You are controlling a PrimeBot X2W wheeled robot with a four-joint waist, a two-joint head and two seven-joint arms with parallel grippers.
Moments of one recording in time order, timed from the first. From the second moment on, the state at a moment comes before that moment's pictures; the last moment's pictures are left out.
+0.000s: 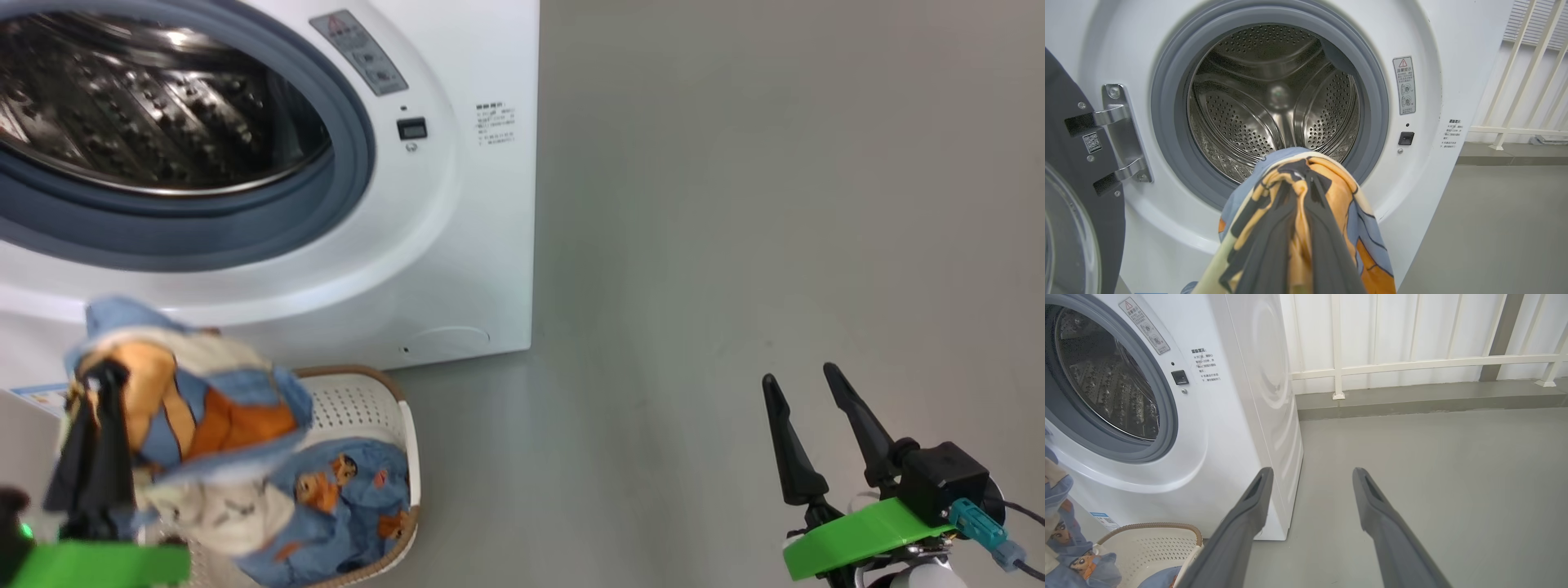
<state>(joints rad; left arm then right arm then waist) -0.03 0.17 0.09 0.03 -0.33 -0.14 -0.25 -0.07 -0.05 -0.01 0.12 0.16 0.13 -0.26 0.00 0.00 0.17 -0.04</state>
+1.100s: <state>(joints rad) -0.97 0.47 -0.14 0.60 -0.50 -0.14 -0.24 -0.23 -0.05 0.08 0.02 0.20 0.13 -0.26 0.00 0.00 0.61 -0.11</state>
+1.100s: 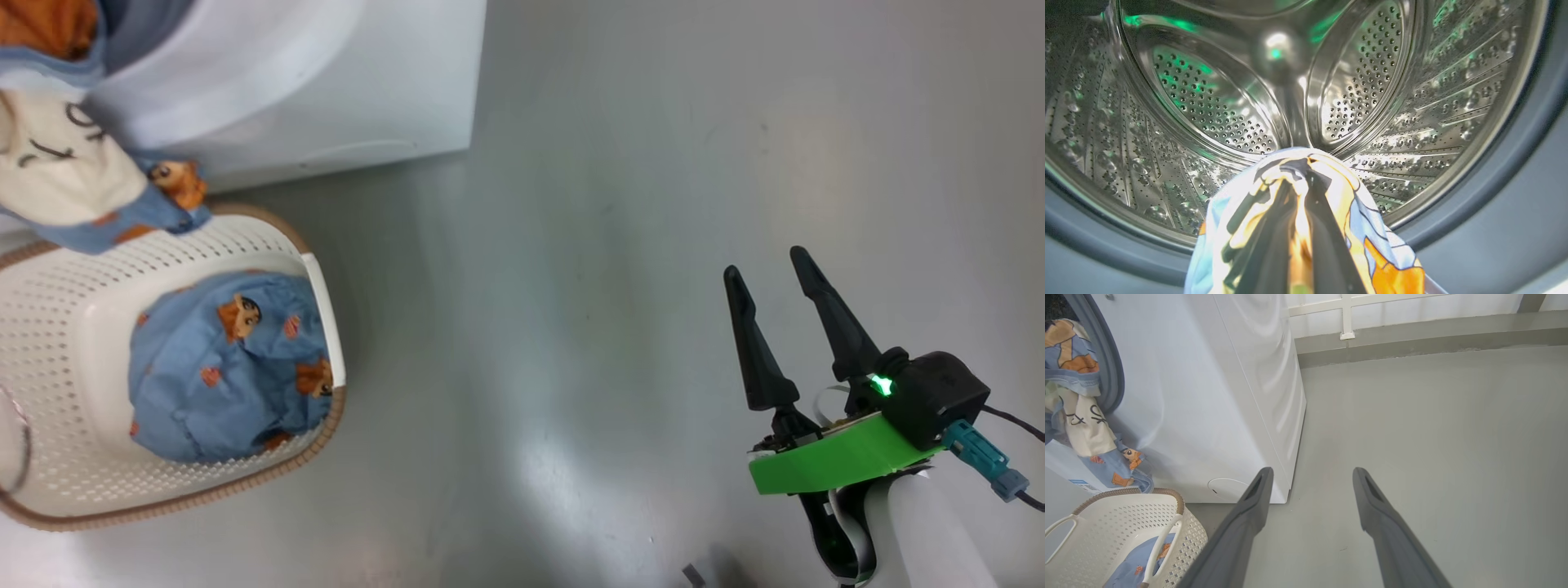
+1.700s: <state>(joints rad) -1.29 0.54 -0.40 0.74 -0.70 -0.14 -0.16 -0.24 -0.05 0.13 0.03 0.20 0.13 -0.26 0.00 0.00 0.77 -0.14</state>
